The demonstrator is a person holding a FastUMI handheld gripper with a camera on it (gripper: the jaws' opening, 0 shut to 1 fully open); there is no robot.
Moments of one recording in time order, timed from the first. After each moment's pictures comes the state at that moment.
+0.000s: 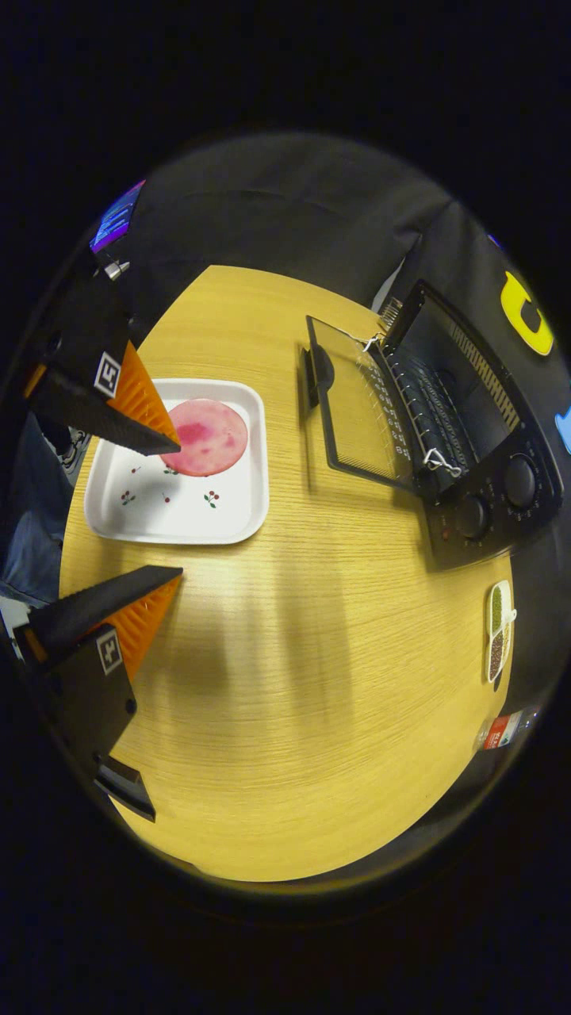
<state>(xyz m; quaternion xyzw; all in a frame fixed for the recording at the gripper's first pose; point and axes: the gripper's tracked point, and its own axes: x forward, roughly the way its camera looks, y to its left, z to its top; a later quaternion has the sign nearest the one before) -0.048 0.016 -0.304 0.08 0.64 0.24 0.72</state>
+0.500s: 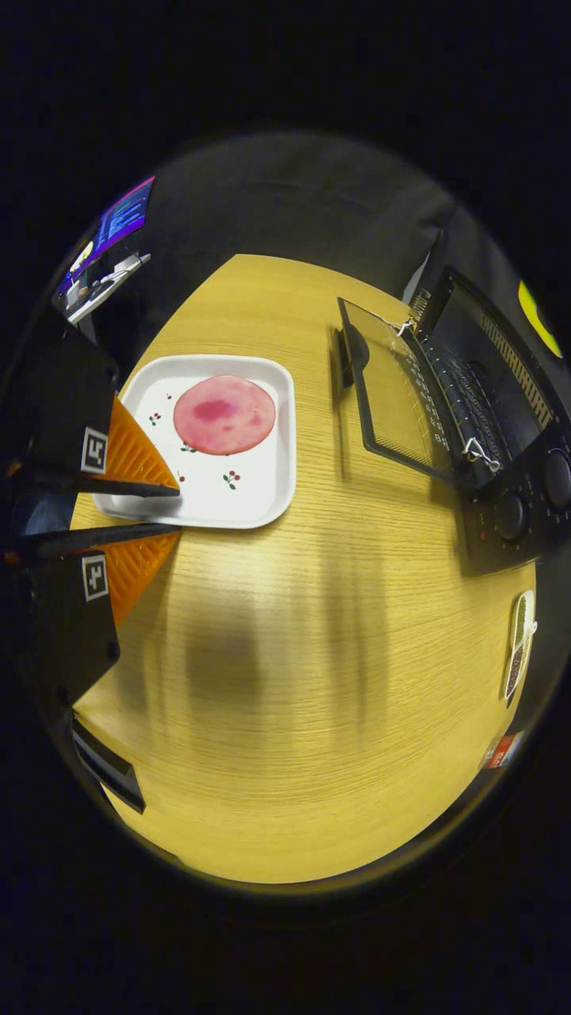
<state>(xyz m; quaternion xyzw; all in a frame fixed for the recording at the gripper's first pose) -0.053 0.002 -0.320 0.04 0.67 0.24 0.70</state>
